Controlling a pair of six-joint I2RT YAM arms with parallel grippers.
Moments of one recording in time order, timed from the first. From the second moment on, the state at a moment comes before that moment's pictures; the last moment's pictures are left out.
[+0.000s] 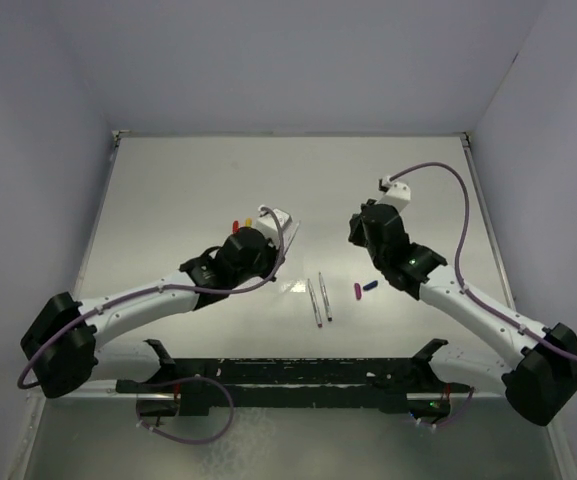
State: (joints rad) left arm -0.88 1.28 0.77 -0.08 -0.16 -0.27; right arm 0.69 1.11 0.82 -0.26 0.55 0.63
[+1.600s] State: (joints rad) left arm -0.88 1.15 0.52 0.72 0.11 -0.33; right arm 0.54 1.08 0.53 0.95 -0.26 0.55
